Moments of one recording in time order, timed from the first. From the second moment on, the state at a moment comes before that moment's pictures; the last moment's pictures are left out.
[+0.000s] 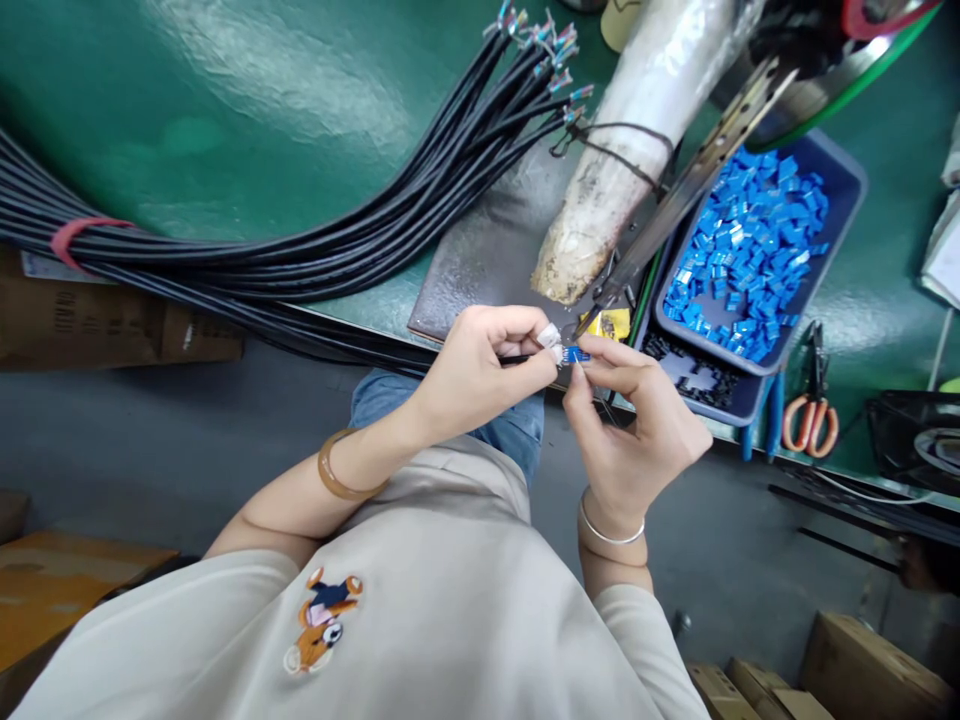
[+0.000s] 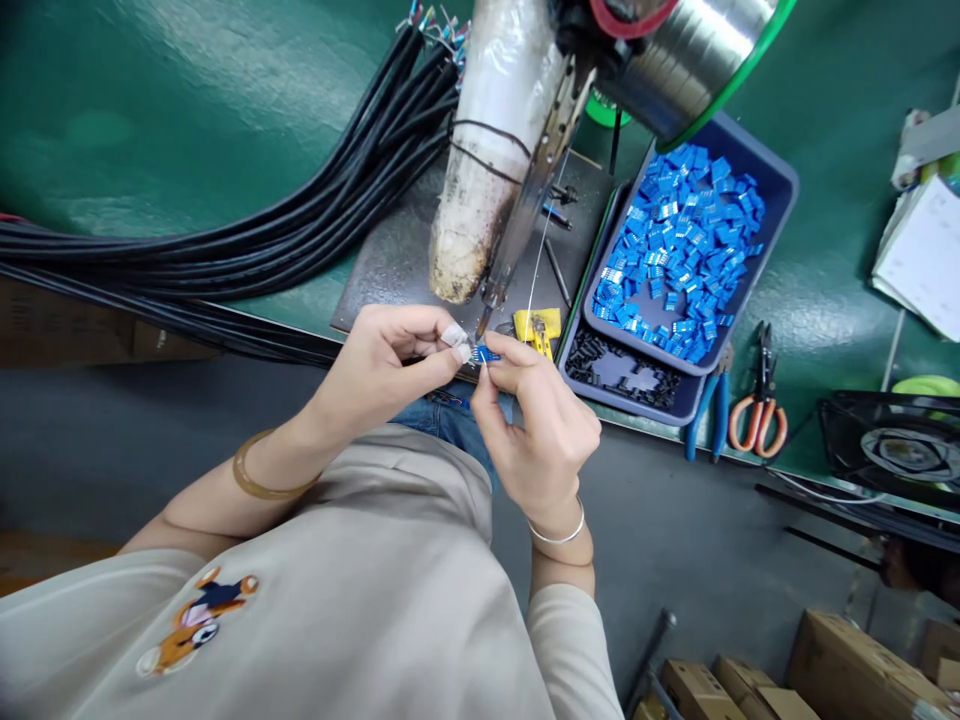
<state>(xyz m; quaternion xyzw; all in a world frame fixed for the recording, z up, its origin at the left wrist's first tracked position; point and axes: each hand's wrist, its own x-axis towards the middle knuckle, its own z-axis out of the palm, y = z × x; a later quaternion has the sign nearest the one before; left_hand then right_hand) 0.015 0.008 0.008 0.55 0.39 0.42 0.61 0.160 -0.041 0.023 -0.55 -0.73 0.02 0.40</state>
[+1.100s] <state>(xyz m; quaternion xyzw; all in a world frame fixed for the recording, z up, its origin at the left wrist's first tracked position) 0.010 0.009 0.014 0.56 0.38 0.37 0.64 0.167 -0.042 0.018 -0.53 -0.76 -0.02 0.37</state>
